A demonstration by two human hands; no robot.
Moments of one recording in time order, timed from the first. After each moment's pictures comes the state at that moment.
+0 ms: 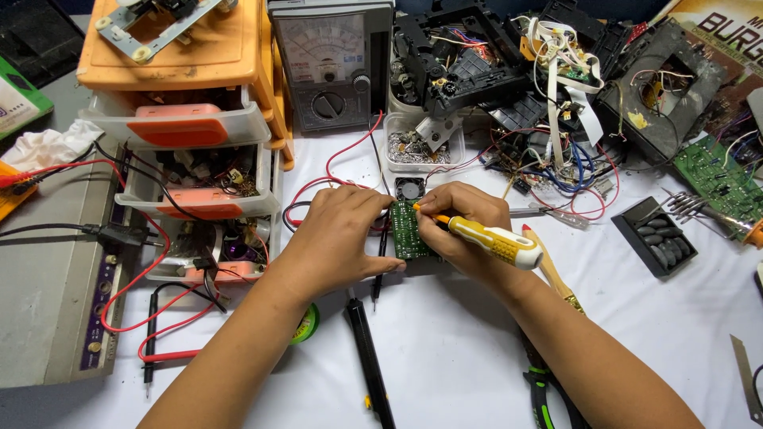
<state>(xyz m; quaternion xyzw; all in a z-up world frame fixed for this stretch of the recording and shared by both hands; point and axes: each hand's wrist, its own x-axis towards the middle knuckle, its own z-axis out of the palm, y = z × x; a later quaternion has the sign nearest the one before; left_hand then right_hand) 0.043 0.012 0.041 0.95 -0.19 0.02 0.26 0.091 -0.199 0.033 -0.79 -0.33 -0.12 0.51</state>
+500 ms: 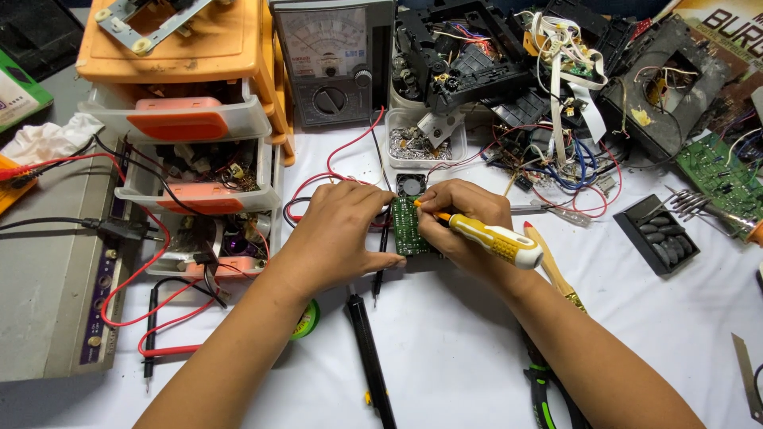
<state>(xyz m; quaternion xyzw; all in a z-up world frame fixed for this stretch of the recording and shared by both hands) 0.043 0.013 0.040 0.95 -0.20 0.03 0.25 0.090 -0.199 0.034 -0.79 -0.34 -0.12 0.50</state>
